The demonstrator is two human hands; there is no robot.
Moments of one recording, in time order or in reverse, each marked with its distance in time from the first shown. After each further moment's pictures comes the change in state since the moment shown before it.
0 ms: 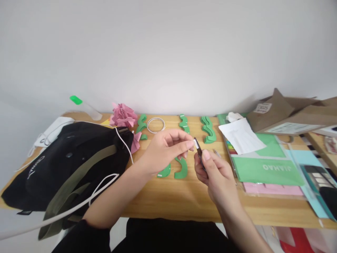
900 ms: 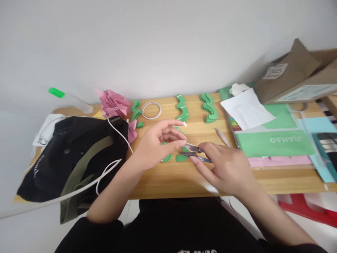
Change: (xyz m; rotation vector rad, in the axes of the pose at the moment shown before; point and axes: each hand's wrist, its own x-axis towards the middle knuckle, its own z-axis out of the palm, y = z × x) left_hand -0.012 -0.021 -0.012 0.218 -0.004 -0.095; right_hand -0.013 -0.001 -0.034 -1.353 -0.096 -0.656
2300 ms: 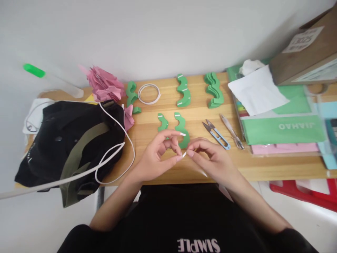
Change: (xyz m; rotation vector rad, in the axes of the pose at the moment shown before) left_hand -0.038 -0.079 0.005 -0.123 -0.131 0.283; right_hand -0.022 -0.011 0.038 0.976 -0.137 0.507
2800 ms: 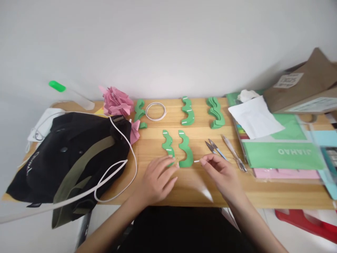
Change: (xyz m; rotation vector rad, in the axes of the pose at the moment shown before) left_hand -0.032 -0.026 -0.016 1.183 0.045 0.413; right_hand 0.007 0.026 -0.005 0.101 0.250 0.230
